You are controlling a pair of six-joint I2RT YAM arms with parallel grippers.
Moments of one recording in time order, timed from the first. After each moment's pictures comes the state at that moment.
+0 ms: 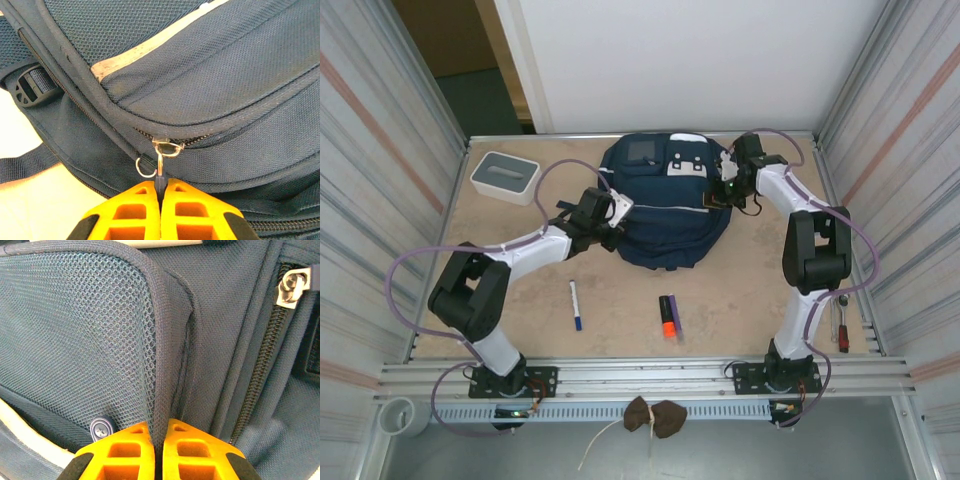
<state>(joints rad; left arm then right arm) -0.57 1.67 1.01 -0.16 -0.02 0.15 0.14 1.94 1.55 -0.78 -0.41 0.22</state>
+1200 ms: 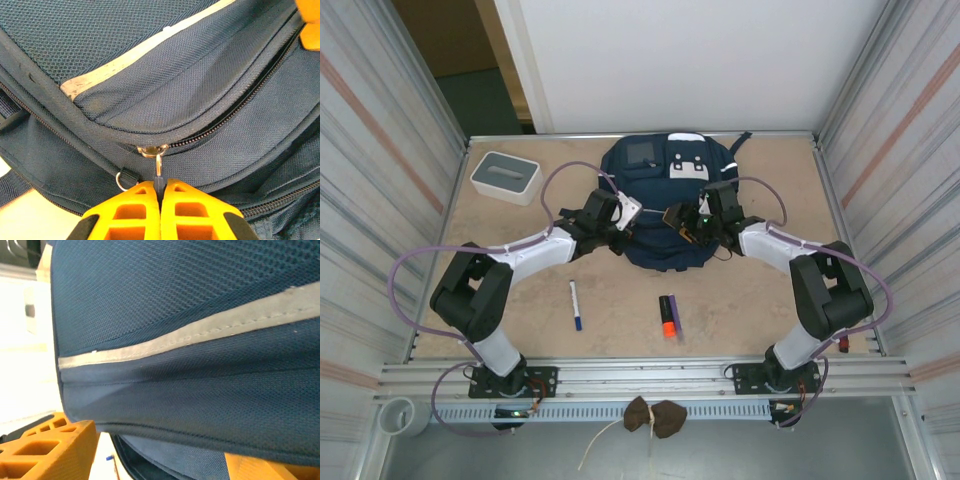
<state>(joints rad) -0.62 1.67 1.02 -0.16 0.08 0.10 0.41 1.62 0.90 -0.01 -0.36 0.98</state>
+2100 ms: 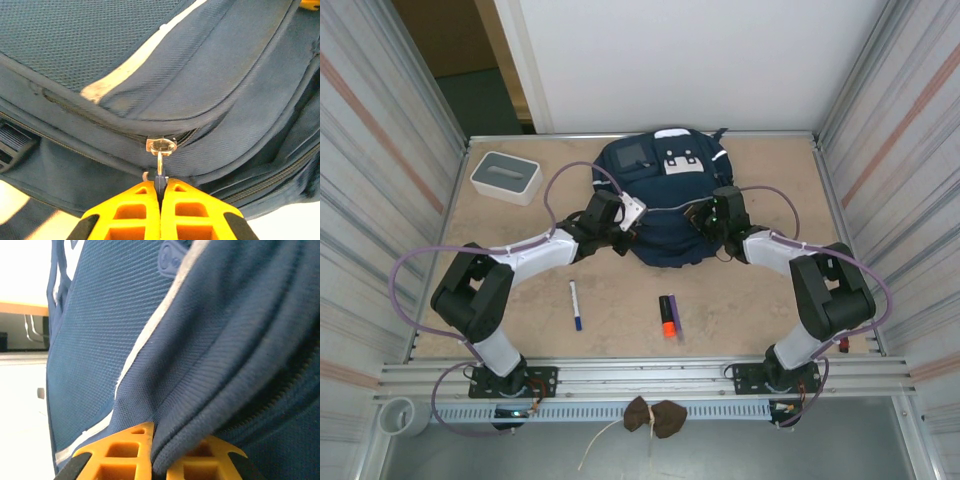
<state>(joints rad) -0.63 1.67 1.02 -0.11 0.07 0.12 0.36 1.60 0.81 0.18 -0.16 1.12</state>
